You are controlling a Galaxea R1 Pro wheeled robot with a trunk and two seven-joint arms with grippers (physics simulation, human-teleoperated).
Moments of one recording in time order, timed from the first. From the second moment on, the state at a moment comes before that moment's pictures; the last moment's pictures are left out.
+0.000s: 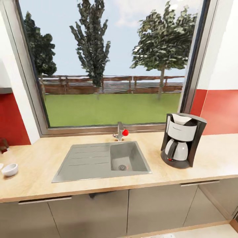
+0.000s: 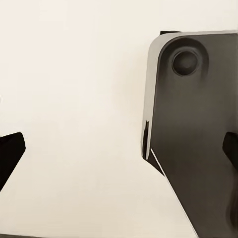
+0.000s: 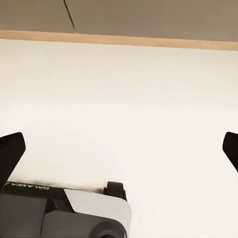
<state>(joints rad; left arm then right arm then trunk) 0.04 0.08 0.21 -0.05 -0.17 -0.11 0.07 -0.44 0.02 0.78 -0.02 -0.63 0.02 -0.02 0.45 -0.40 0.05</state>
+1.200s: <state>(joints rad) 0.04 0.08 0.21 -0.06 -0.17 -0.11 0.07 -0.43 0.02 0.78 -0.02 -0.63 0.02 -0.01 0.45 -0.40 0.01</state>
